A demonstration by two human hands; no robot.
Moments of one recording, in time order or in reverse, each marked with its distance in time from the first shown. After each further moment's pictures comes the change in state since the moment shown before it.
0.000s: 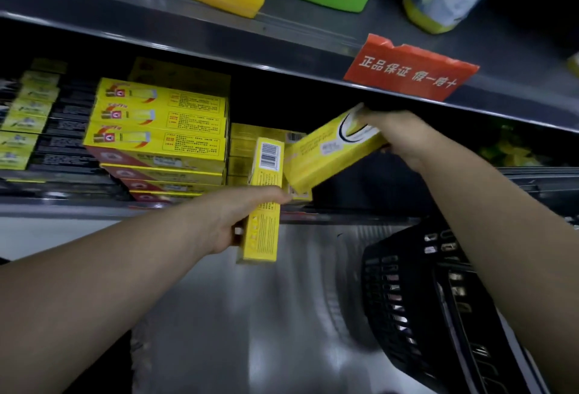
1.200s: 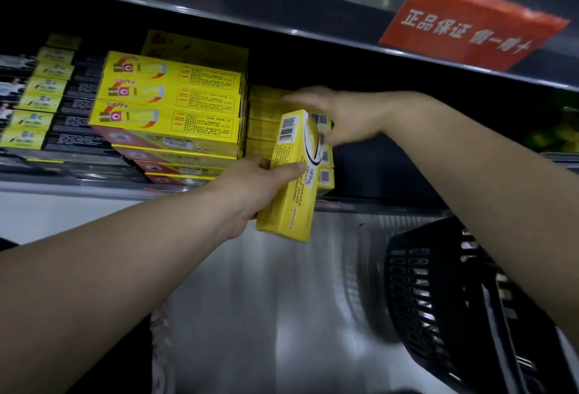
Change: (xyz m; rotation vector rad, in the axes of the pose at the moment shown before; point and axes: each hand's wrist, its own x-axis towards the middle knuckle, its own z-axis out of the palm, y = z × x) left_hand 0.011 0.002 0.004 0.041 0.179 0.192; right_hand 0.033 -0.031 0.069 -0.921 -0.638 -0.590
